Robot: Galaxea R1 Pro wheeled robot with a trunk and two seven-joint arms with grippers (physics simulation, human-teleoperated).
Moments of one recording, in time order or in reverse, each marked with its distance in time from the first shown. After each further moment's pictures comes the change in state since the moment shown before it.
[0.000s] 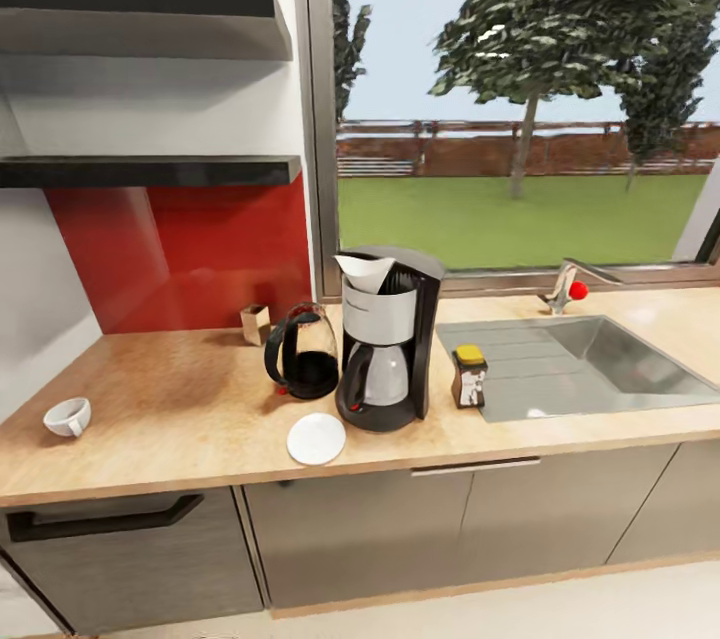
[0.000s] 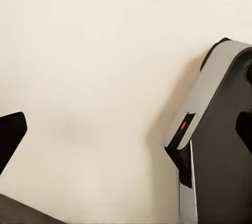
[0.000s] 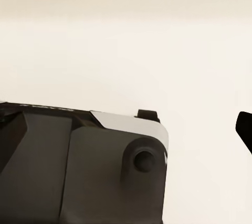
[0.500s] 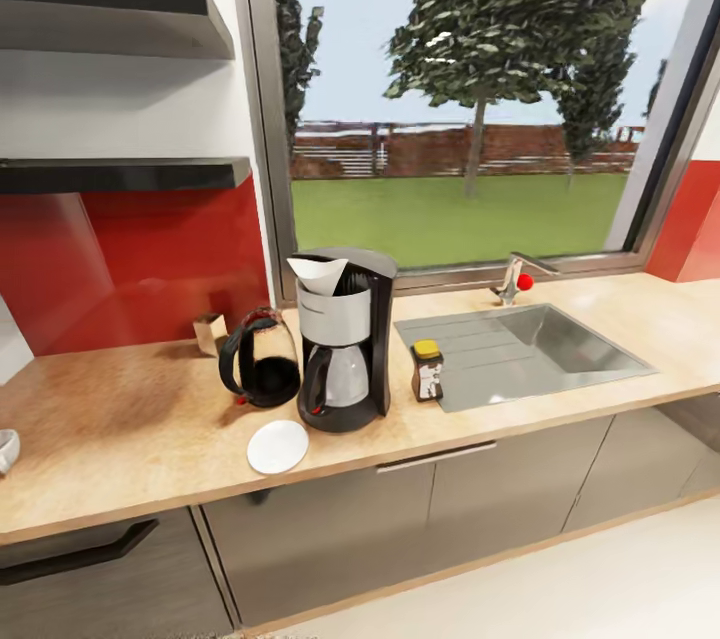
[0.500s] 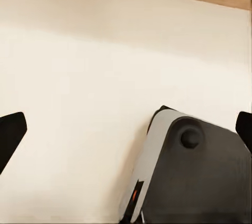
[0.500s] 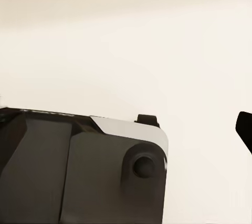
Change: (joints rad) left arm 0.002 0.002 -0.005 -0.007 0.111 -0.251 -0.246; right arm 0.000 -0.001 0.000 -0.012 0.000 0.000 0.000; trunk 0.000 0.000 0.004
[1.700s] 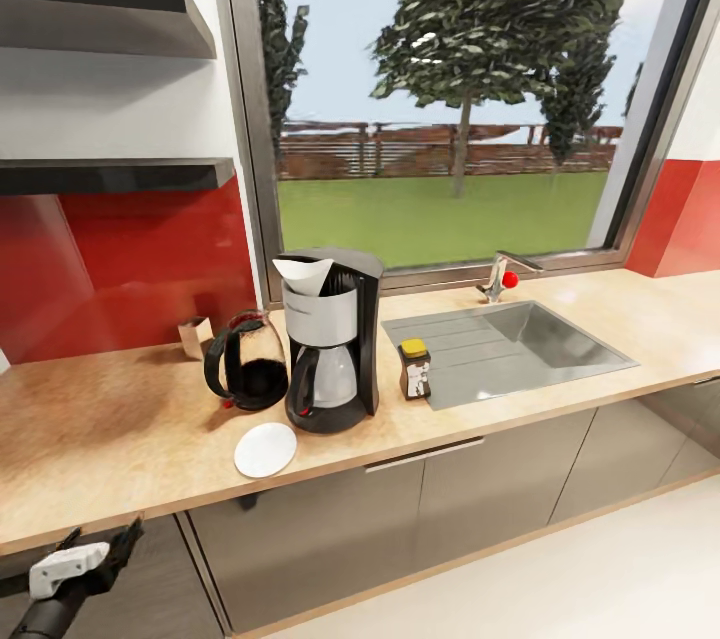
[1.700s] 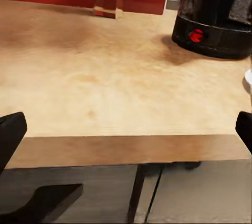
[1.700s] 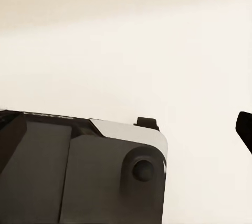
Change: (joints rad) left arm -0.227 -0.014 -0.020 -0.838 0.058 0.130 -0.012; right arm 0.000 -0.002 0.002 -0.006 0.002 -0.005 0.001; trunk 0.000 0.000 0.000
